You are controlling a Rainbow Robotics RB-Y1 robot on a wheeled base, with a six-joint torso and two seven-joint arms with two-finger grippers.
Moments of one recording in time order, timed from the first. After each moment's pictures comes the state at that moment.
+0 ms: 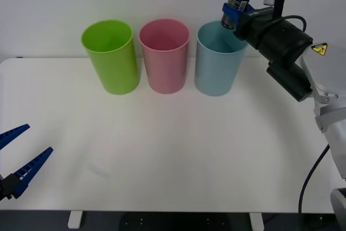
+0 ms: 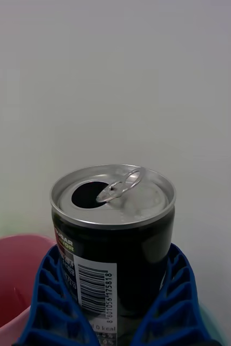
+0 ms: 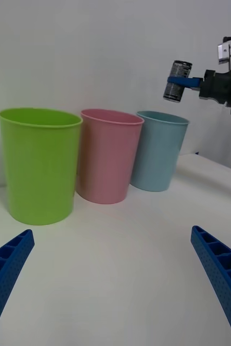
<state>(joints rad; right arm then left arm) -0.67 -0.38 0.01 -1.25 1.53 -0.40 -0.46 0.35 0.40 0.52 -1.66 -0.96 -1.22 0.00</state>
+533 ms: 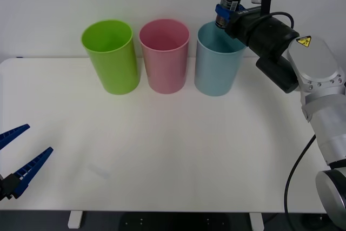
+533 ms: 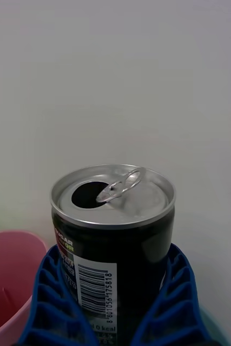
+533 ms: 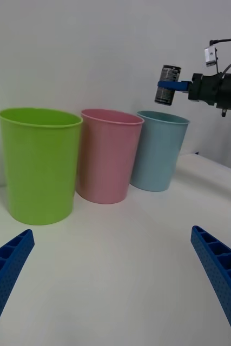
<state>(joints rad) -0.76 -0.33 -0.01 -1.11 1.58 -0.40 -0.43 0.35 0.40 0.52 -1.66 -0.96 -1.22 0.00</state>
